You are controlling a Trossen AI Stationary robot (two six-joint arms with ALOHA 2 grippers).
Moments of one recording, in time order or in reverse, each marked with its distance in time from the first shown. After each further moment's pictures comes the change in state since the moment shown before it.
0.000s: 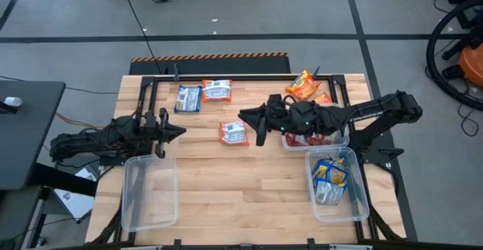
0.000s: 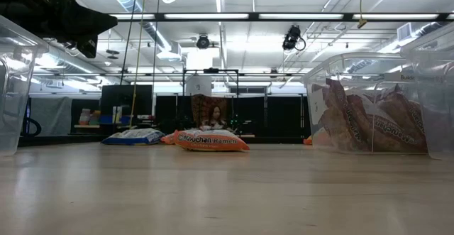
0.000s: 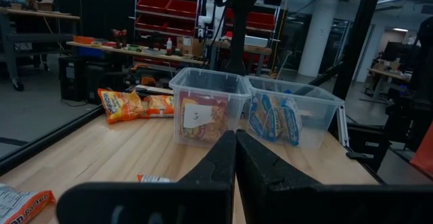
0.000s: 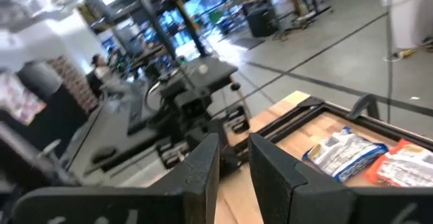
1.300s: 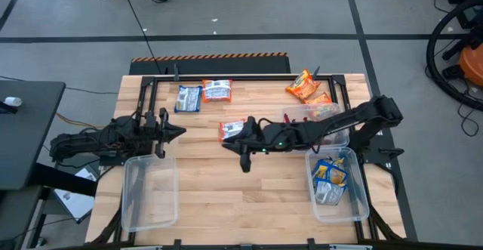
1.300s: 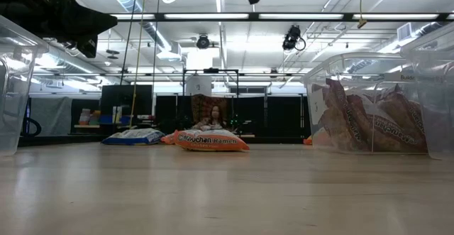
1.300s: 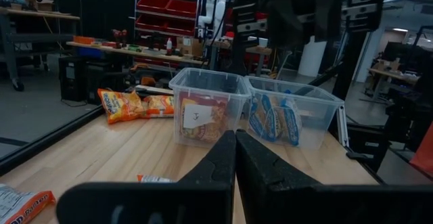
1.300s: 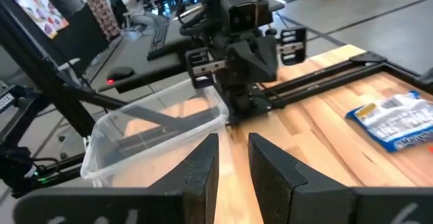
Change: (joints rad) left arm 0.000 0.000 0.000 0.000 0.000 0.000; right arm 0.059 0.234 0.064 0.016 -0.127 -0.090
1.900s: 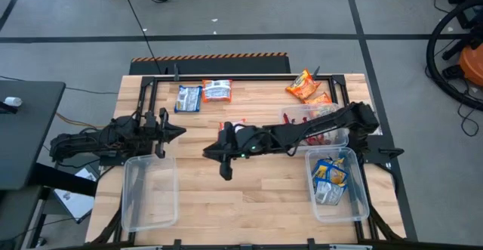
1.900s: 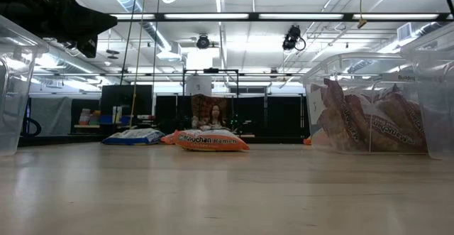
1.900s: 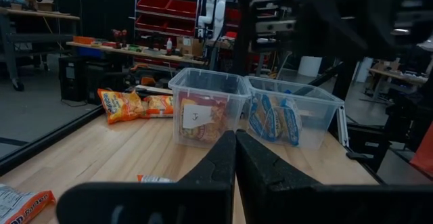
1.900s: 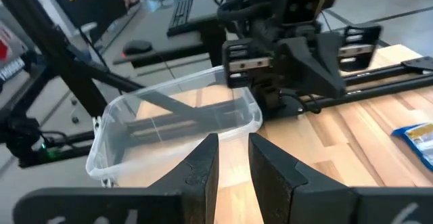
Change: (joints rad) left arm 0.000 0.000 0.000 0.000 0.000 0.000; right arm -0.011 0.251 0.344 -0.164 -0.131 -0.089
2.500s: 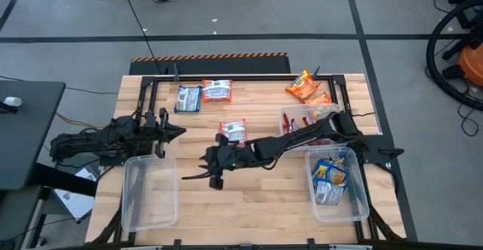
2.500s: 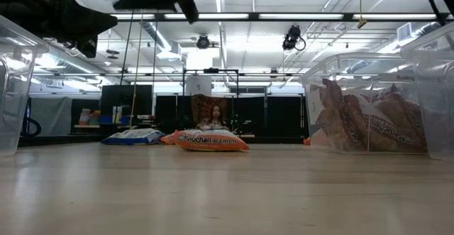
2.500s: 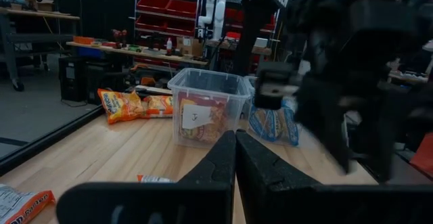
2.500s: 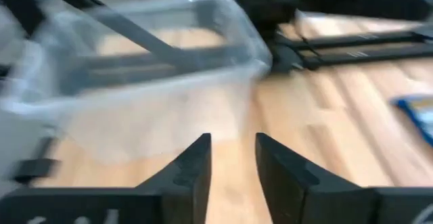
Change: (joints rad) left arm 0.000 0.000 0.000 0.000 0.000 0.000; right arm 0.024 0.218 0.149 -0.130 0.111 -0.090
